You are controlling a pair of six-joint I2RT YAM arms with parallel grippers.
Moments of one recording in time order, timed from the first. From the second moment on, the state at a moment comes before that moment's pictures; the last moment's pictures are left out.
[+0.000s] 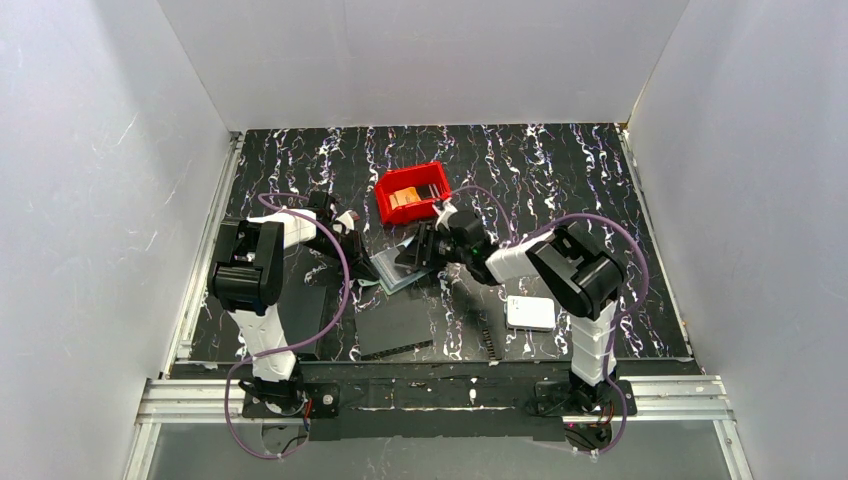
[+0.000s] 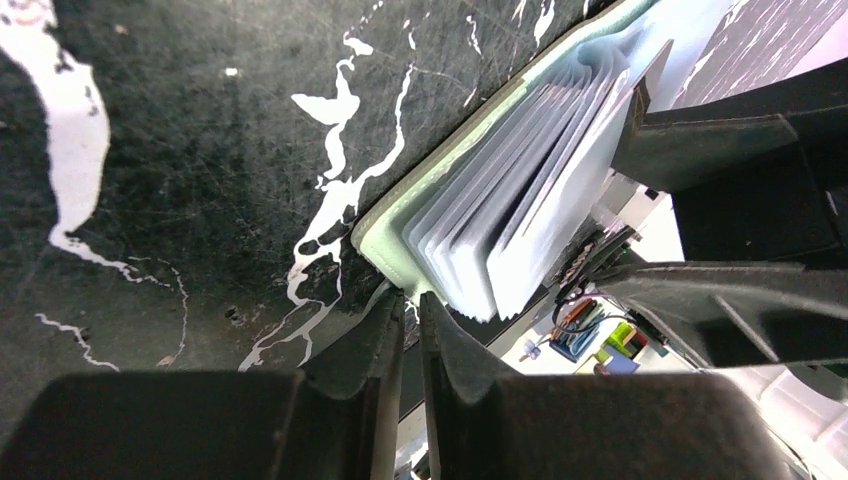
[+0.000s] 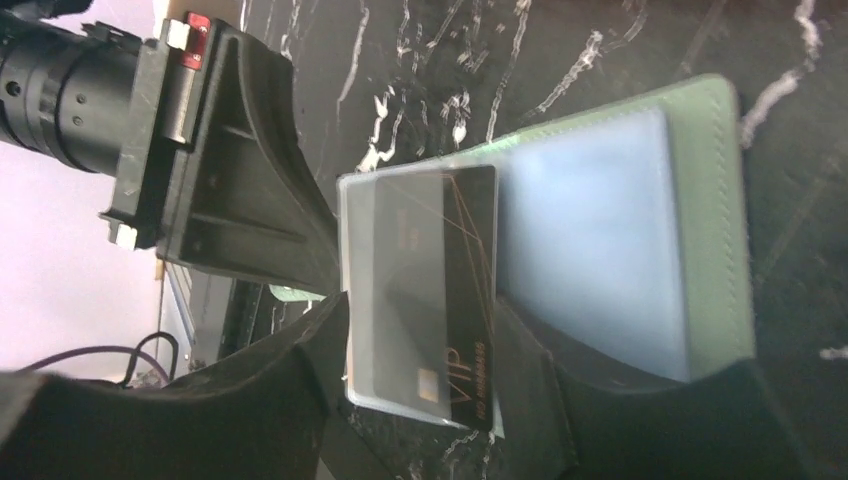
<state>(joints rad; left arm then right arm) -0.15 1.89 1.05 -0.59 0.70 -0.40 0.74 1.97 0.89 0.64 -0.36 0.83</state>
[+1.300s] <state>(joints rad) -0.19 1.92 1.11 -0.67 0.64 -0.39 0.81 1.96 1.15 0.13 -0.48 0.03</state>
